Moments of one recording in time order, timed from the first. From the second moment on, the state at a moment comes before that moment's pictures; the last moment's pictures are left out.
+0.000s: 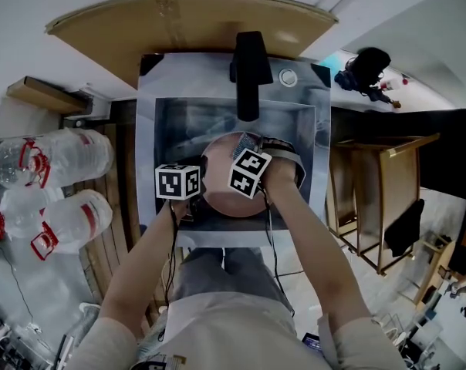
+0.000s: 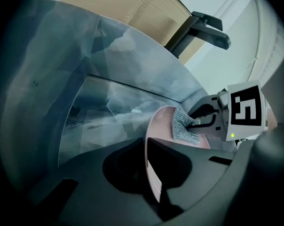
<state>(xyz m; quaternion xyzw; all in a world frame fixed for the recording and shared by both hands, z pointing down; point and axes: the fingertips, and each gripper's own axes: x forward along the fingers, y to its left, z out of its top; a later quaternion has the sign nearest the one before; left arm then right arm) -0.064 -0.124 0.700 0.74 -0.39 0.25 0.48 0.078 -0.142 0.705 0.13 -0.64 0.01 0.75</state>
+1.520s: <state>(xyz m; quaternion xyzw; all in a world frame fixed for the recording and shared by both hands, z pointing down) -0.073 -0.122 0.703 0.71 -0.42 0.21 0.53 0.034 -0.158 0.705 0.15 -0.72 0.03 0.68</state>
